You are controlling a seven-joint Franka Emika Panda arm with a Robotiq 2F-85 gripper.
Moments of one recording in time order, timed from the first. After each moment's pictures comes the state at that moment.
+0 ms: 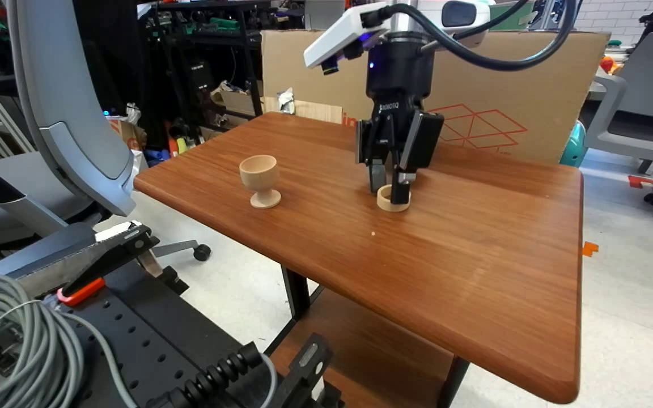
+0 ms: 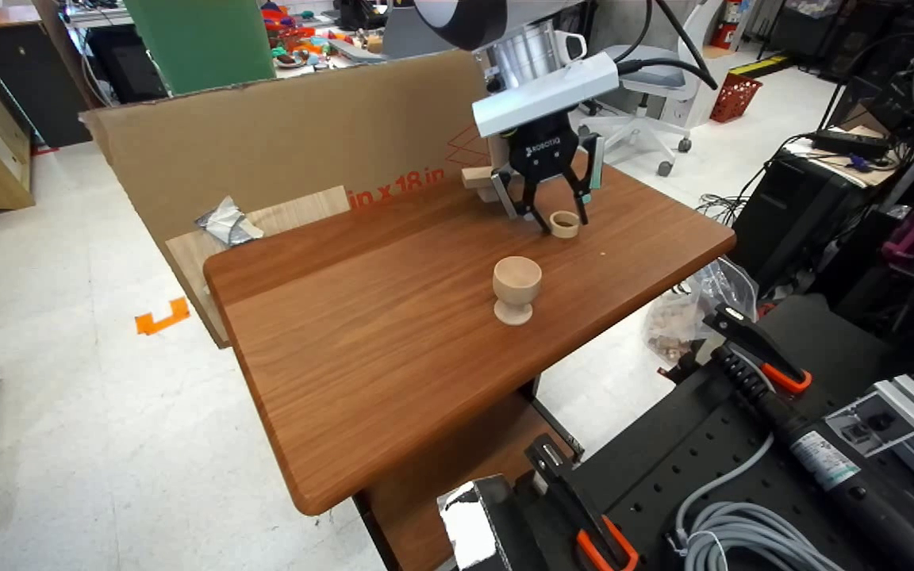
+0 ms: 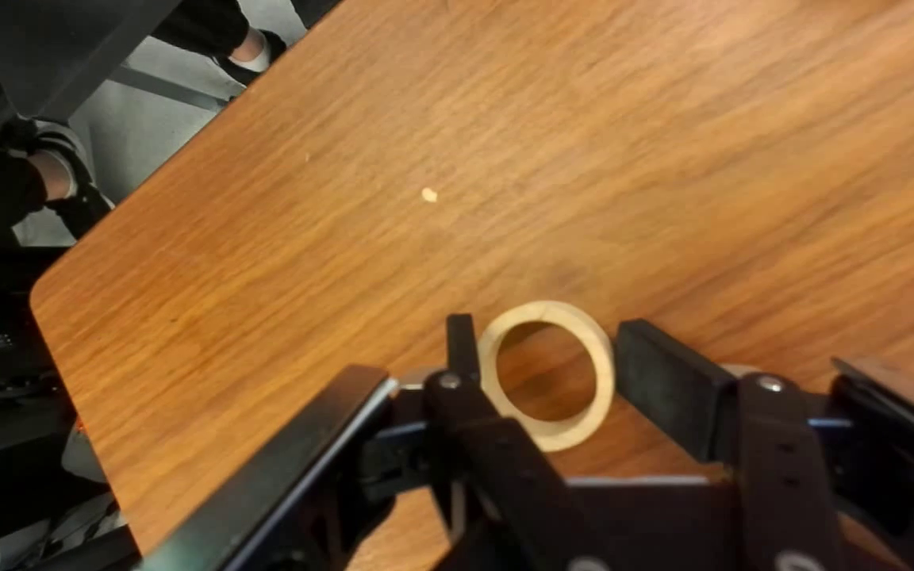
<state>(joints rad) 0.07 0.78 -0.14 -1.62 -0.13 1.97 0.58</state>
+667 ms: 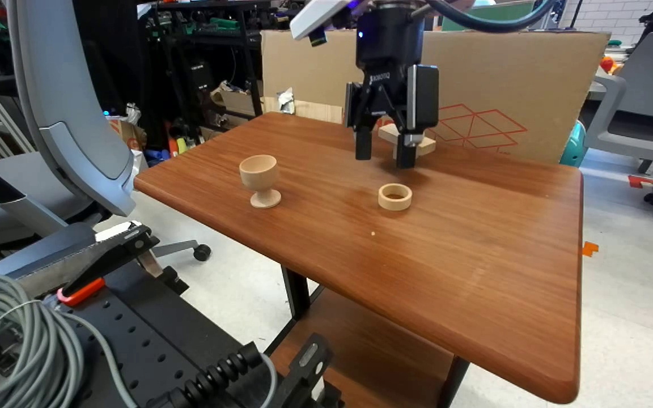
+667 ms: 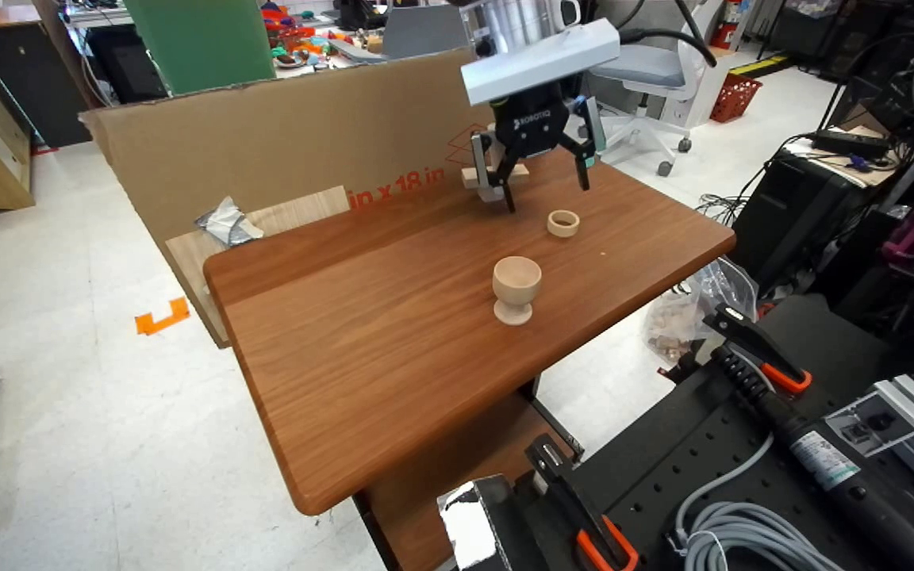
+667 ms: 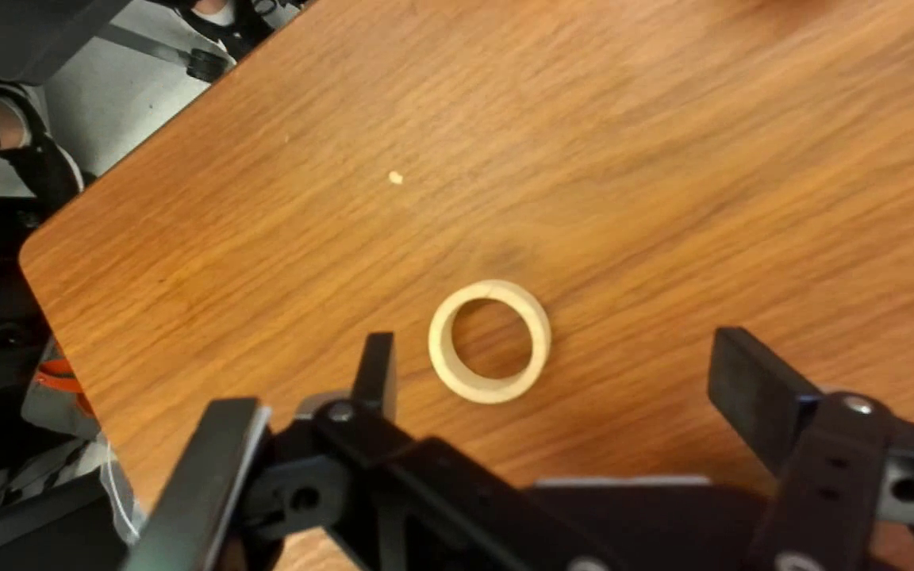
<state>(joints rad) 0.09 0.67 -0.13 -1.71 -0.13 2.05 0.55</state>
